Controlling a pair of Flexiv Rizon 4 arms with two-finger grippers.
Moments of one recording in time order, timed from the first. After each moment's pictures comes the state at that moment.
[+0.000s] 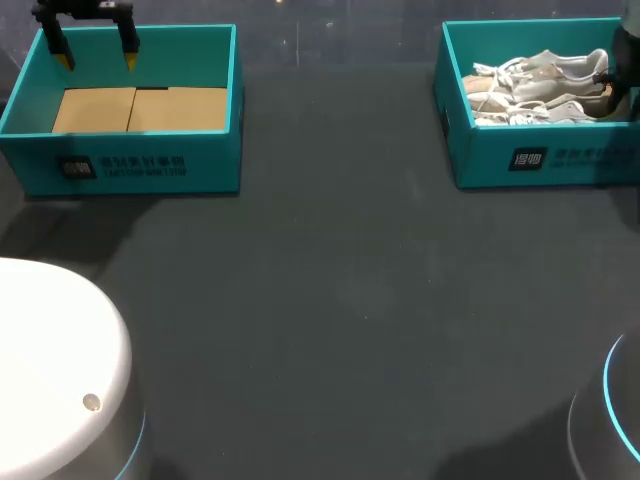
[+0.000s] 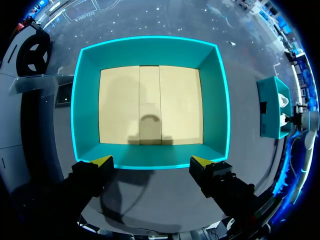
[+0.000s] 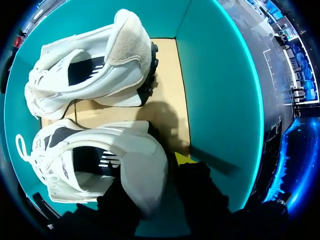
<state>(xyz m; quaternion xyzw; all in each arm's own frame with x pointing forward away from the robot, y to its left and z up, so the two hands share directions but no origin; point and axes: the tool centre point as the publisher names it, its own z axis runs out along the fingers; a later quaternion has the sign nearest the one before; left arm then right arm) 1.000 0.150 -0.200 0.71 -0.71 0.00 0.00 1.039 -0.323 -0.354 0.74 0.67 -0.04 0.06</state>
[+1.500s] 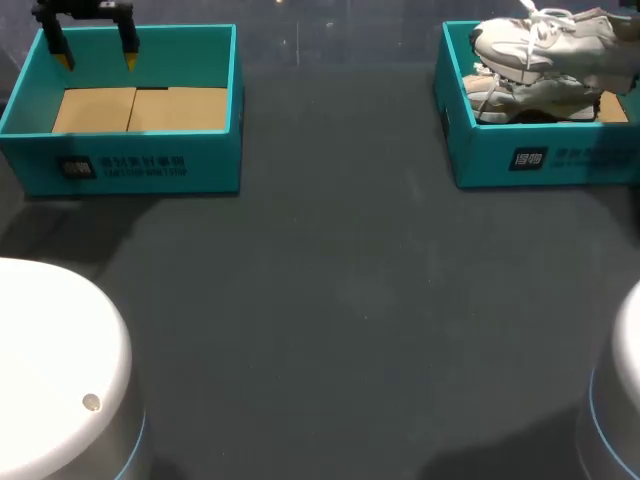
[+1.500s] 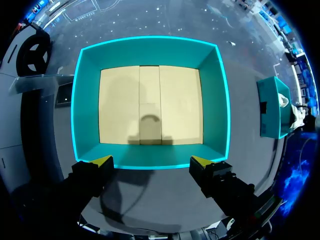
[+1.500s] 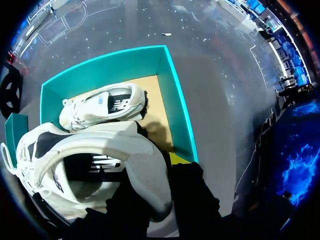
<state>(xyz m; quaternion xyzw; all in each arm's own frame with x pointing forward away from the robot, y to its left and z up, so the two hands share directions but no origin) 1.000 0.150 -0.200 0.71 -0.71 0.00 0.00 1.040 -0.313 -0.204 0.77 0.62 -0.02 0.11</state>
